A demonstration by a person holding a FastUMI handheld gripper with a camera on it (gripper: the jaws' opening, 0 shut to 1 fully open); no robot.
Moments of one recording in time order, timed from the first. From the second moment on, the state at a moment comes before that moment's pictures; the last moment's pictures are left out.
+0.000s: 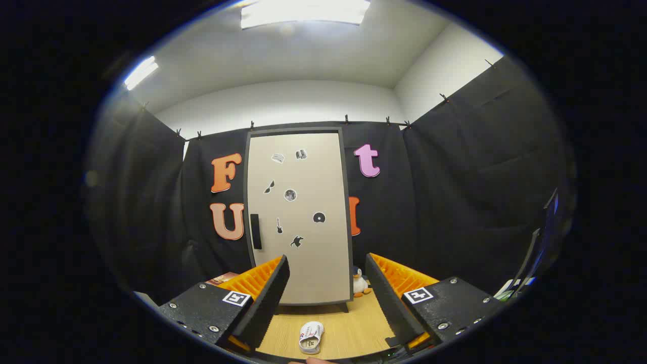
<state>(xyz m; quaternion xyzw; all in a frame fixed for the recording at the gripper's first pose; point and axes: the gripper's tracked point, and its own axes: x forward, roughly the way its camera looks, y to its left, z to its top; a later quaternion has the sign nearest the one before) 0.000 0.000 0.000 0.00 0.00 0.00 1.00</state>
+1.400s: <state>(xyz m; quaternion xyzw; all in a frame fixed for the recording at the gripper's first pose) 0.028 0.059 -0.017 -0.03 0.02 0.02 1.00</state>
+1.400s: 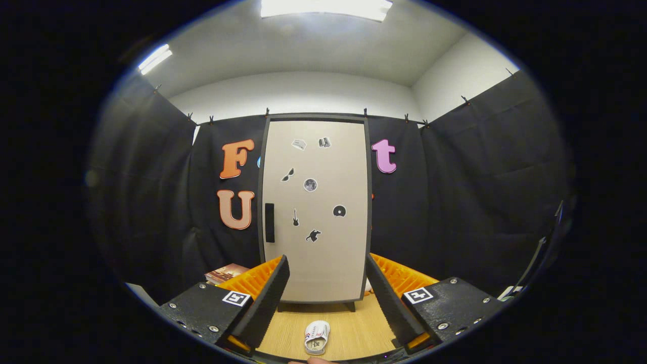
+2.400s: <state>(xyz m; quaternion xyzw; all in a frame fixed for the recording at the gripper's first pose) 0.111 0.165 -0.034 -0.05 0.03 0.05 1.00</state>
